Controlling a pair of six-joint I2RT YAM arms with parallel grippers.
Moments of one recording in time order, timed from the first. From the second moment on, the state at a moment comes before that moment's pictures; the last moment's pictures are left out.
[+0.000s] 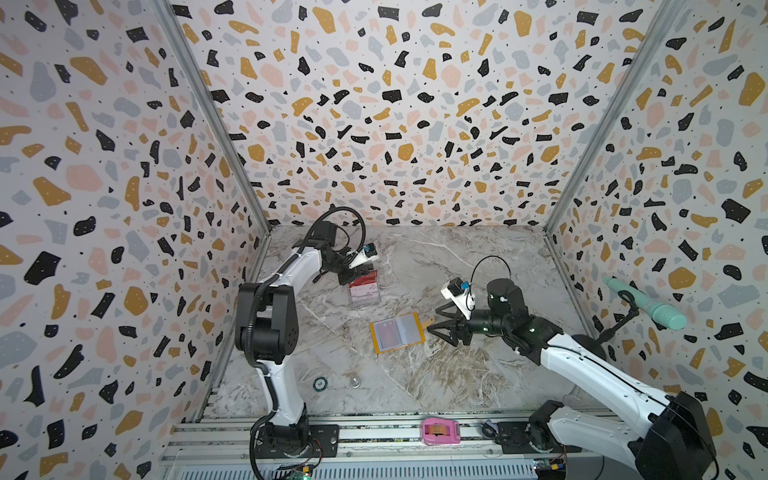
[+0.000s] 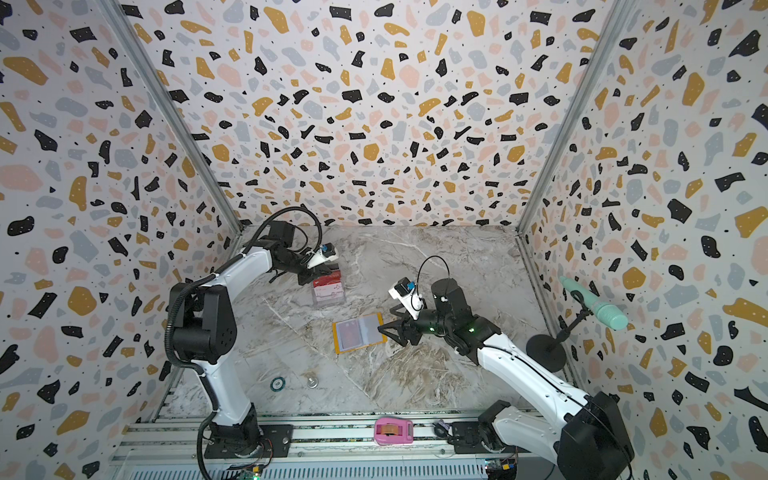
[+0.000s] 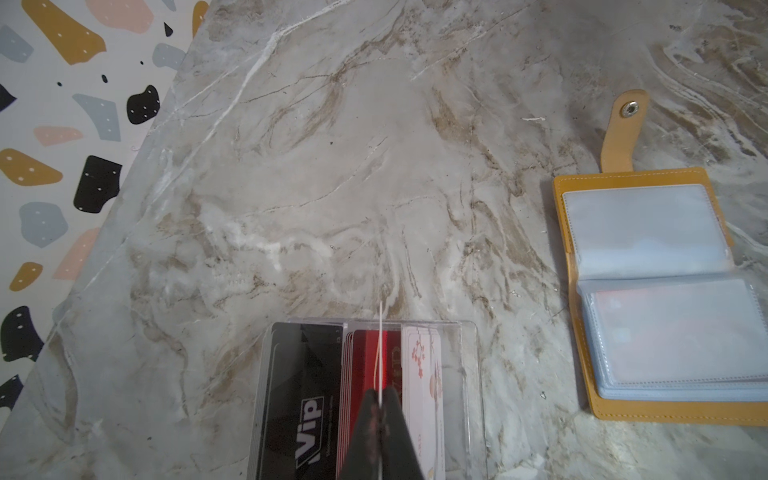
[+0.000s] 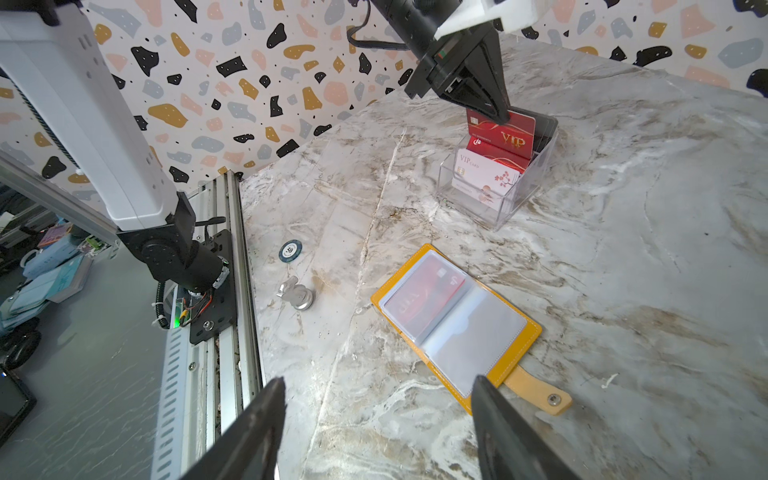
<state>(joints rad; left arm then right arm) -0.12 1.94 1.52 -0.68 0.65 1.12 0.60 1.09 0.74 -0.15 -0.65 -0.02</state>
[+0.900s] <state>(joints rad) -0.07 2.00 1.51 -0.67 0.68 1.09 0.60 1.07 0.73 -0.15 -0.63 -0.02</state>
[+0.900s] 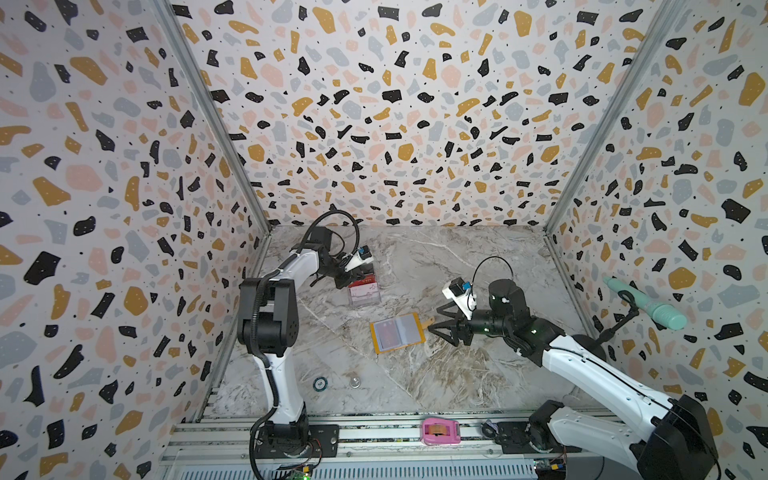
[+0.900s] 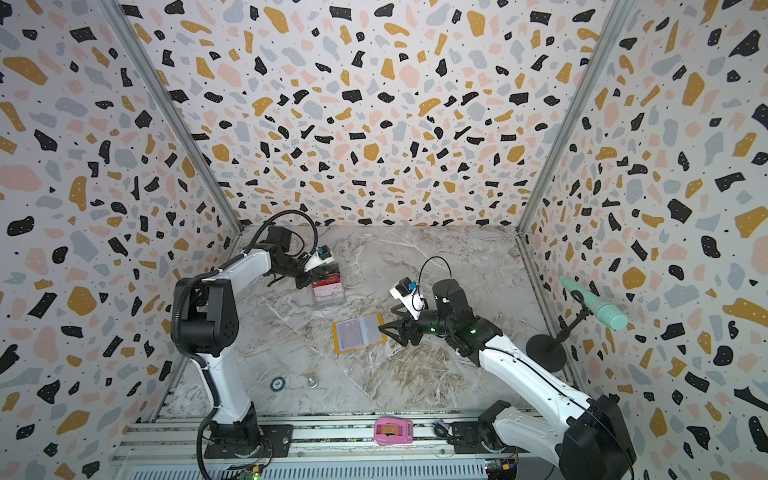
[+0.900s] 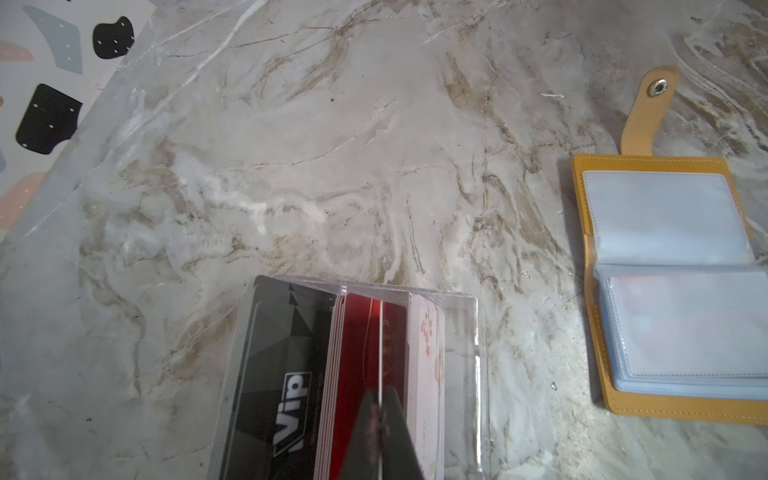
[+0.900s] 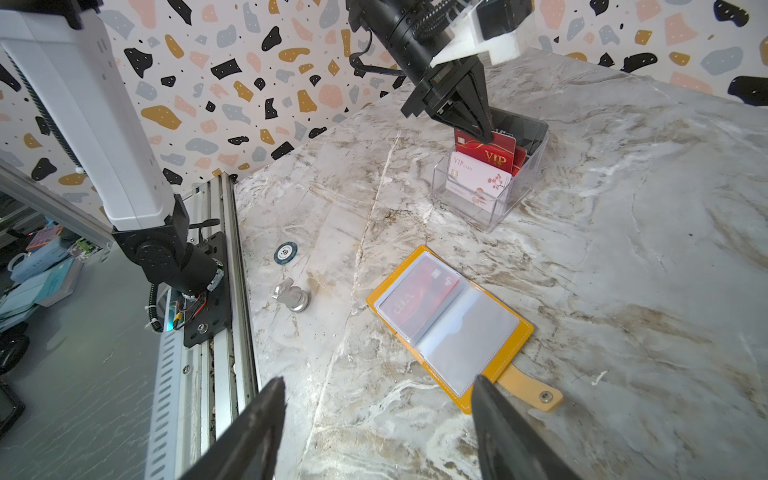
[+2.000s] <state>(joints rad) -0.07 2.04 1.51 -0.63 0.68 0.95 0.60 1.07 0.73 -0.15 -0.63 -0.01</state>
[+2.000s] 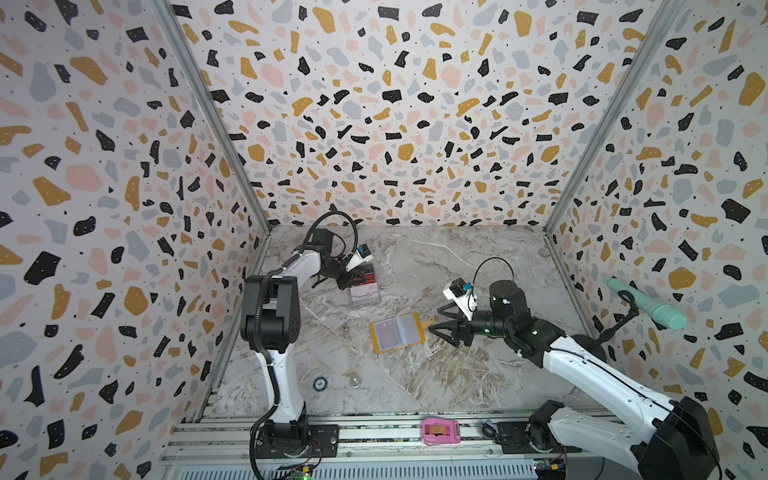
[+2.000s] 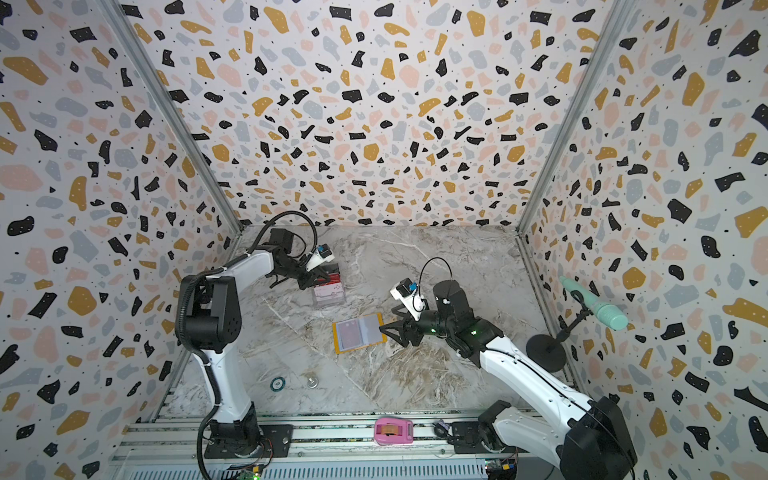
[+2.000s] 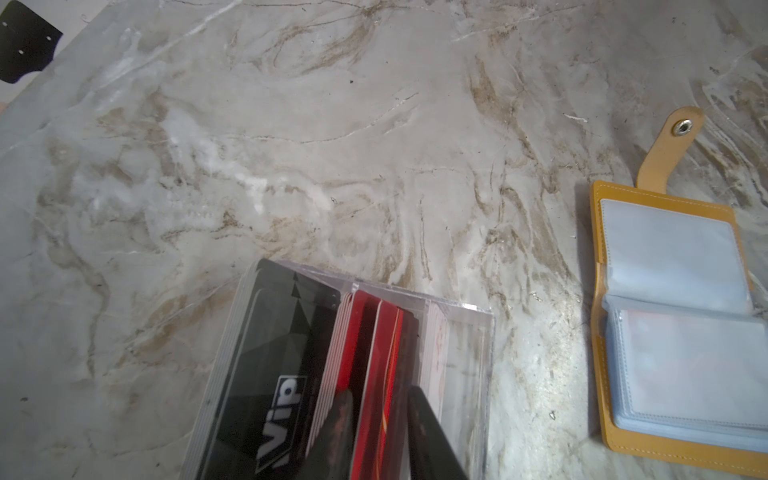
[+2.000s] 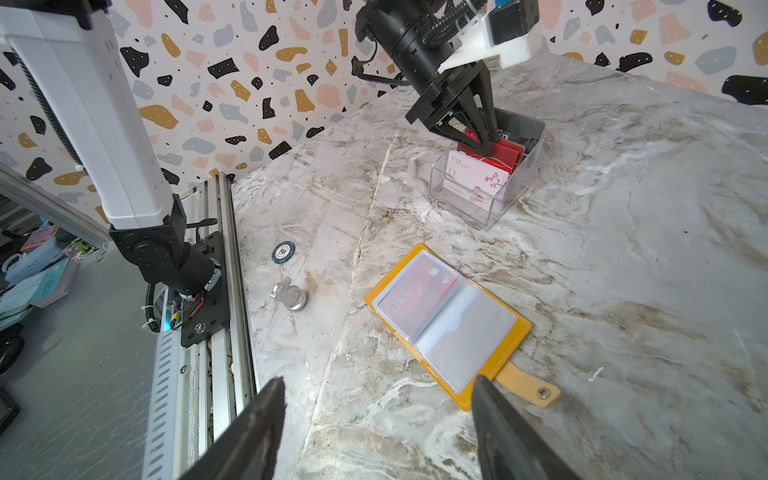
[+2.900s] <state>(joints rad) -0.07 1.66 1.29 -0.41 0.48 0.55 0.60 1.08 0.72 -0.13 -0.53 -0.01</state>
